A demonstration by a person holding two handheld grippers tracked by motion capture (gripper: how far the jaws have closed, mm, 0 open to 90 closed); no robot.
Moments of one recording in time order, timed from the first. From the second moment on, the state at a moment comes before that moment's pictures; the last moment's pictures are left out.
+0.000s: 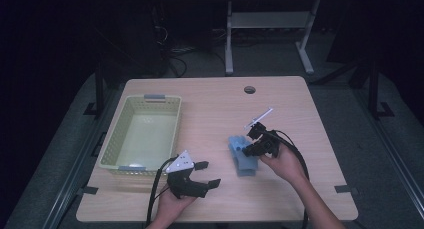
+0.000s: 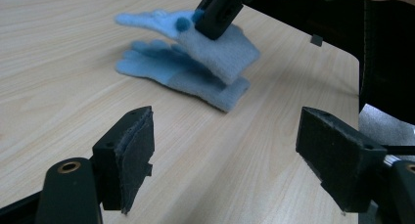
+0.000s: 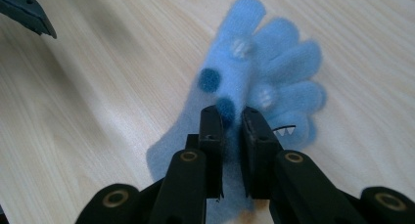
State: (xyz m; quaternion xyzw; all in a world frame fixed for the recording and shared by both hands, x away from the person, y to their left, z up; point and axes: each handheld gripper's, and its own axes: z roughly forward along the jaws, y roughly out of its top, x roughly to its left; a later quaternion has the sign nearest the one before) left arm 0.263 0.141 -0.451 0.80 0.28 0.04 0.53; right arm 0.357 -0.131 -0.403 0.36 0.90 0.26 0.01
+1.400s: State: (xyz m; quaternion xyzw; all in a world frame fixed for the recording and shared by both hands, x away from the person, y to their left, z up) left arm 0.263 0.139 -0.452 0.80 0.28 0.03 0.53; right arm 0.360 -0.126 -0.423 0.39 0.89 0.25 0.02
